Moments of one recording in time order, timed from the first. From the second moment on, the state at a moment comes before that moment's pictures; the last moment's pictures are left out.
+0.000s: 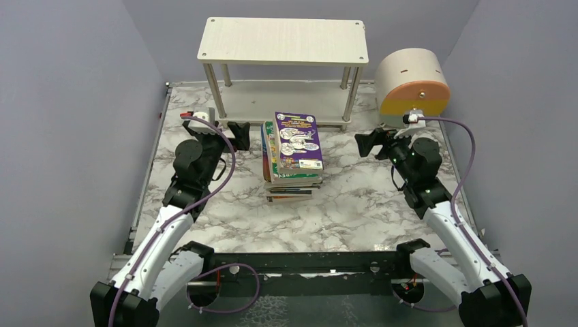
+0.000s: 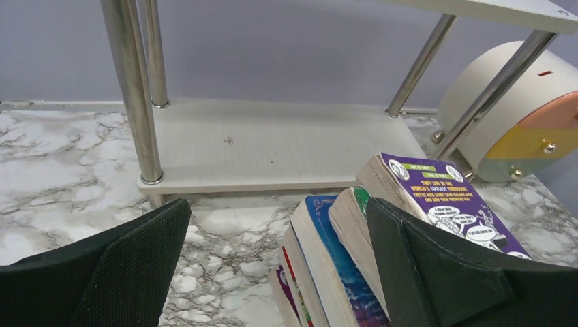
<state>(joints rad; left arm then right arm) -0.33 0.85 0.71 0.18 -0.08 -0.23 0.25 0.86 0.64 0.14 -0.08 0.26</state>
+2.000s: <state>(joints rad) -0.33 0.83 0.59 0.13 -0.23 -0.35 0.41 2.16 0.91 0.93 -0.56 0.76</state>
